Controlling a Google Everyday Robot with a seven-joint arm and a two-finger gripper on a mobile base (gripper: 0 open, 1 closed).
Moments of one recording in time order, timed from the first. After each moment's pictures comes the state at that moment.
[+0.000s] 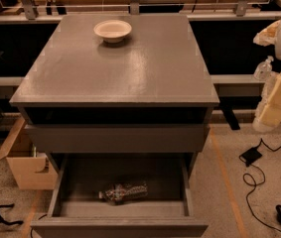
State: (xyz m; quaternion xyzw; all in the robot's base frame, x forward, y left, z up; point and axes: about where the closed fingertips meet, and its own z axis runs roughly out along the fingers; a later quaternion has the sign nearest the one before) arm 0.438 -0.213 0.991 -0.60 0.78 -0.05 0.18
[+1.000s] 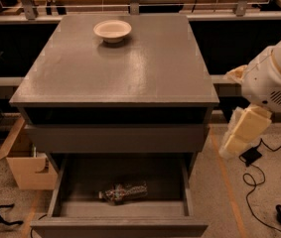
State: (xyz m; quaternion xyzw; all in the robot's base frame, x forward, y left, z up) arm 0.436 -0.177 0.913 -0.60 0.77 0.05 0.21
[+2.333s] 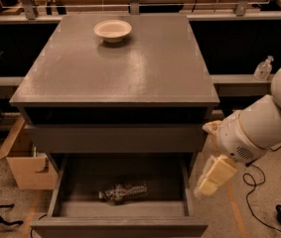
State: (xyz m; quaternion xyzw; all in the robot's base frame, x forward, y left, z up) arm 0.412 -0.148 0.788 -0.56 0.79 0.15 0.19
